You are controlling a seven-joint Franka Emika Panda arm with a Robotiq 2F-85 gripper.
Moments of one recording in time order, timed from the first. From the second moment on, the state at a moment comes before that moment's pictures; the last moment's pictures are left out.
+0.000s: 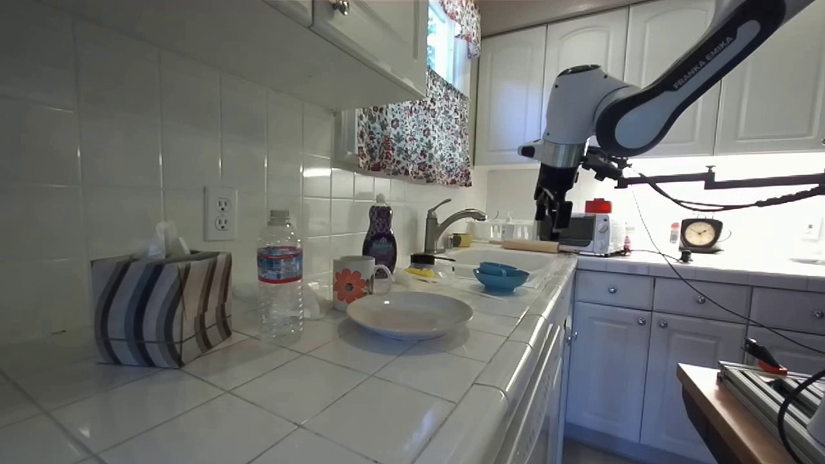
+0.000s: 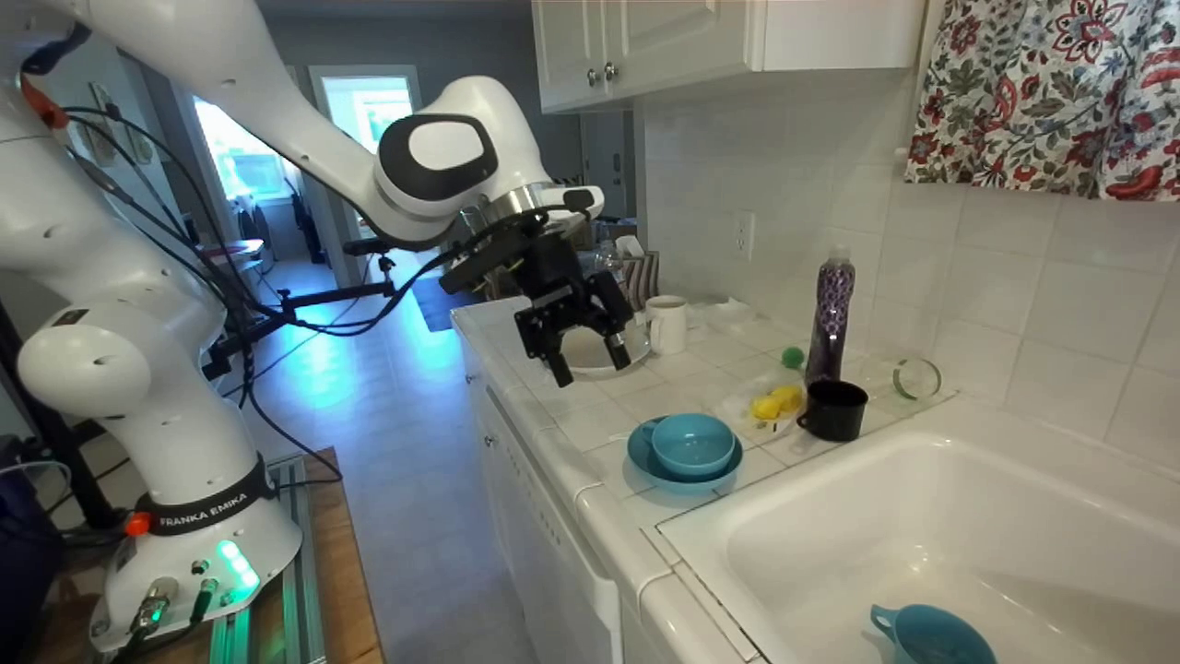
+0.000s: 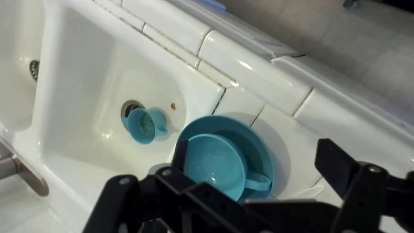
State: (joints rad) arm -0.23 -0.30 -0.23 -2.55 -0.73 2.48 -0.32
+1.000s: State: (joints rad) arm -0.24 -0.07 -0.22 -2.53 -0.84 2.72 -0.26
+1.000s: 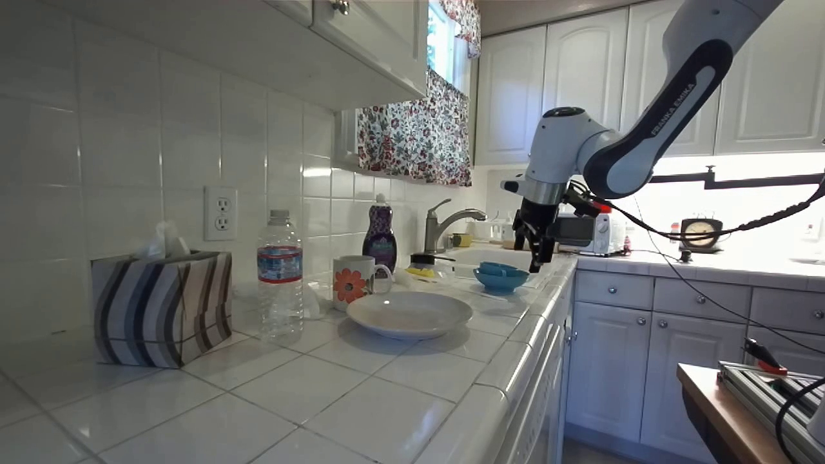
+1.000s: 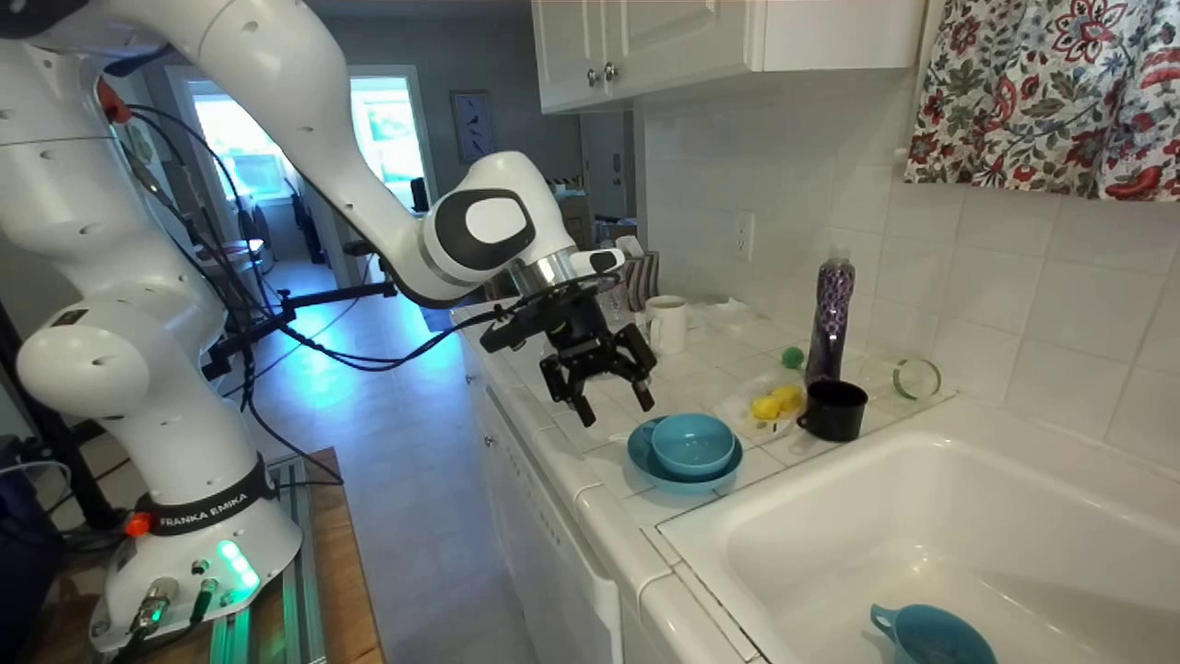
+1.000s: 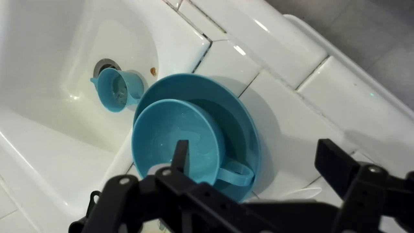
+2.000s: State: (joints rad) arm -0.23 0.05 -0.22 -2.47 -0.81 2.72 -0.26
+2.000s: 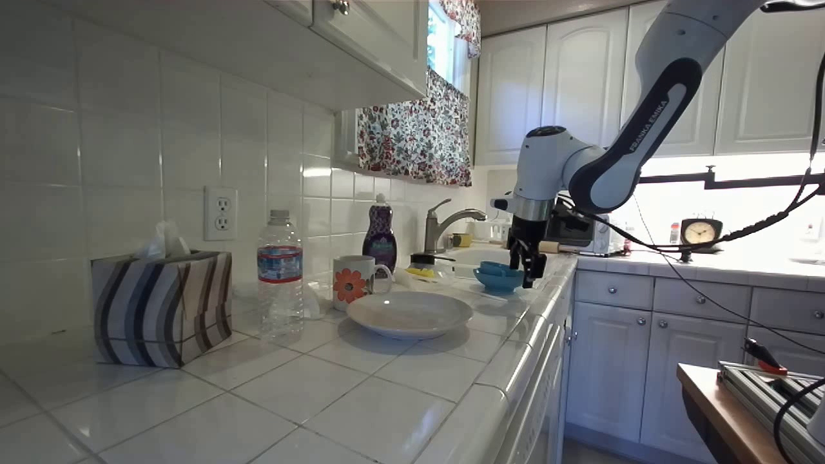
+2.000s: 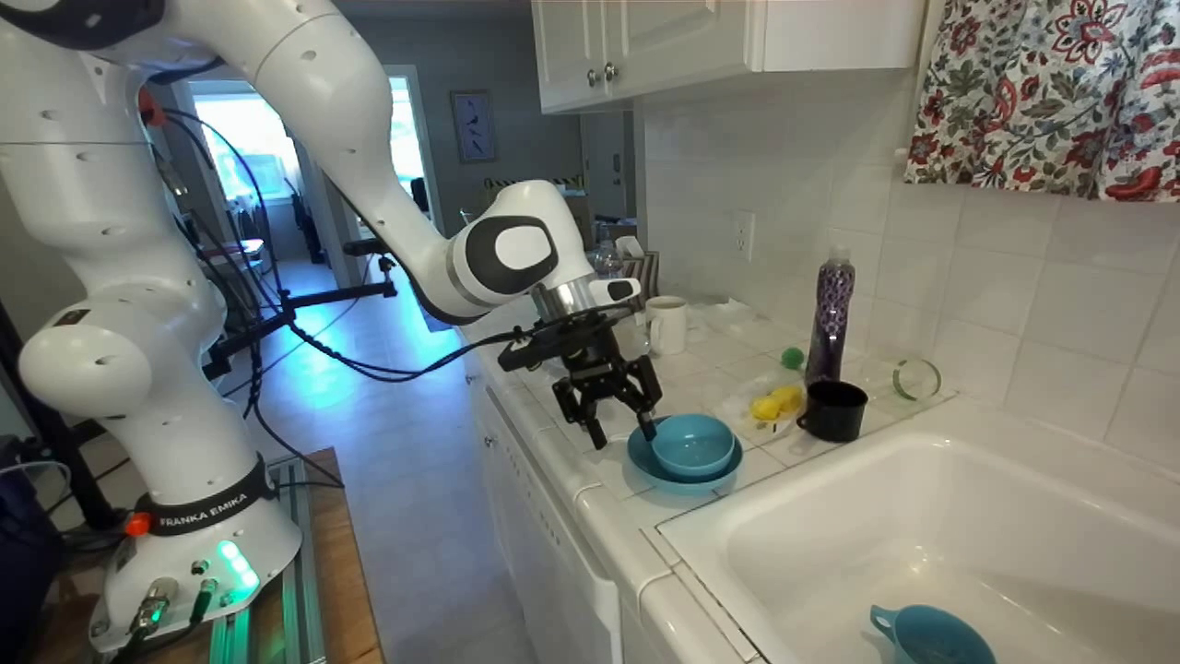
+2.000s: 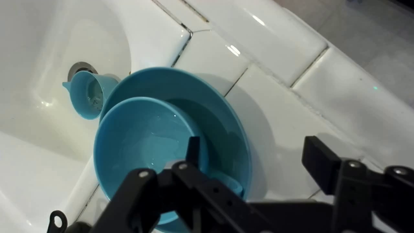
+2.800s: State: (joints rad) arm -0.23 0.07 -0.22 -2.45 -0.81 2.72 -0.26
